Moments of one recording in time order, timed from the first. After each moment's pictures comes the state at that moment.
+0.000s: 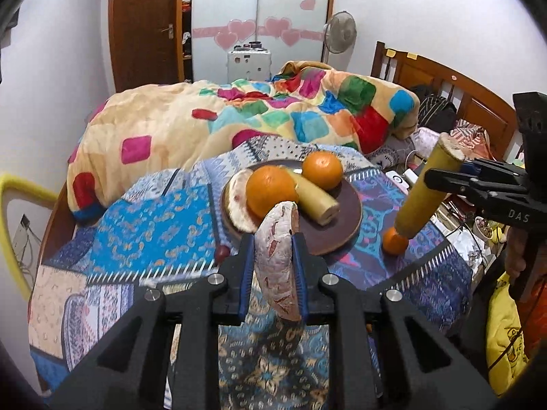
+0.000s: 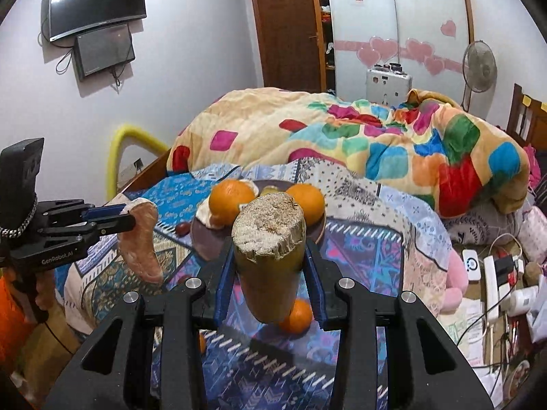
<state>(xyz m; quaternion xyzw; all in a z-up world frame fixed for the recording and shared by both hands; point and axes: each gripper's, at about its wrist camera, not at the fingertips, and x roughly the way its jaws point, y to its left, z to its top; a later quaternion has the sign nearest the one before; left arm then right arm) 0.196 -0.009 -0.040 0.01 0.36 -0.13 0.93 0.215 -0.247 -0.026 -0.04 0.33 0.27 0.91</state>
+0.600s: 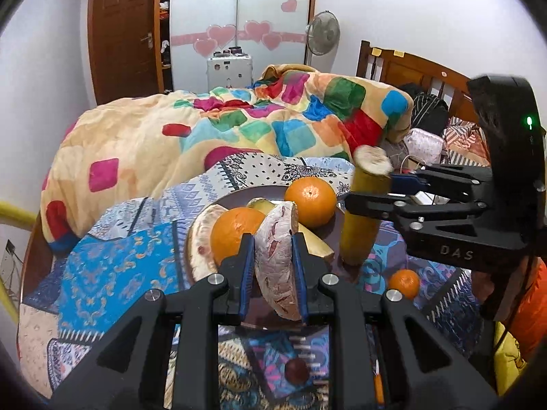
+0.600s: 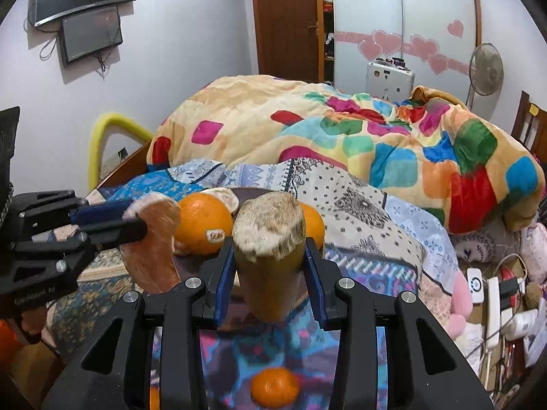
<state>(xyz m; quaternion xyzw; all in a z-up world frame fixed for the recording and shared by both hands) 0.266 -0.045 -0.059 0.03 0.35 -0.16 0.92 0.285 -0.211 -0.055 -0.06 0.35 0.26 0.90</state>
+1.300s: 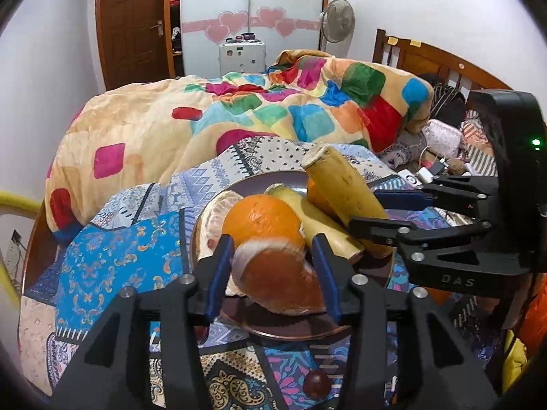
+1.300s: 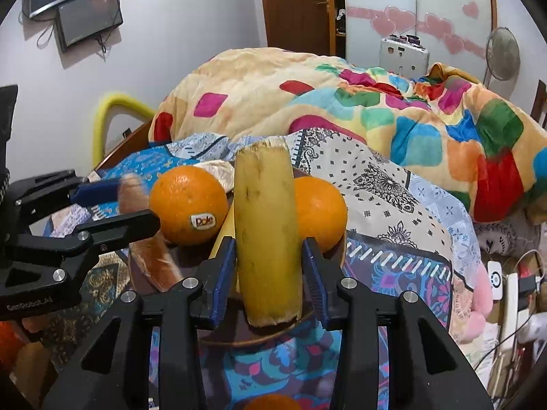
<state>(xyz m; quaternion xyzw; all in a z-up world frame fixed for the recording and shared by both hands) 0.282 -0.041 -0.080 0.03 0.37 -0.13 0.92 0.303 -0.200 -0.089 -0.07 0.39 0.27 0.88</state>
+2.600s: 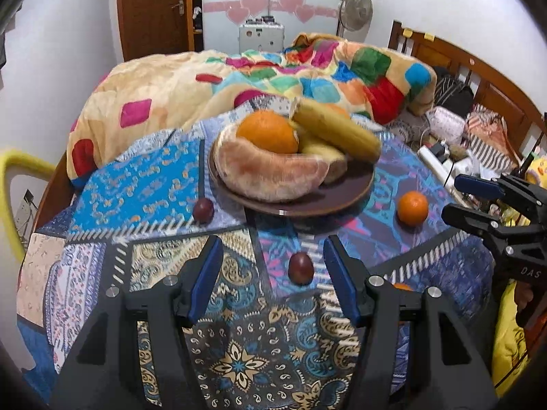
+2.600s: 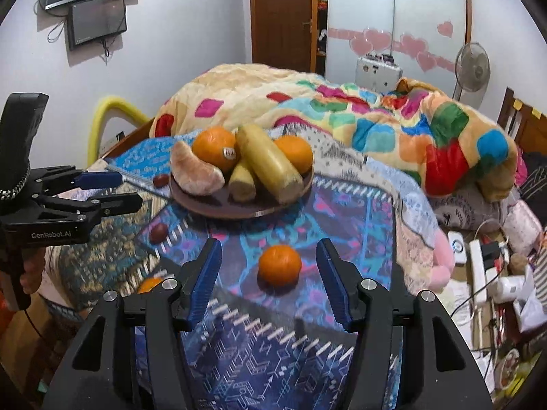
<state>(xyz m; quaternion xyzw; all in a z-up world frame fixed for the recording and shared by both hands) 0.194 -0.033 -0.098 0.01 0.41 -0.09 0.91 0.198 -0.254 -0.085 -0.08 0.36 0.23 0.90</state>
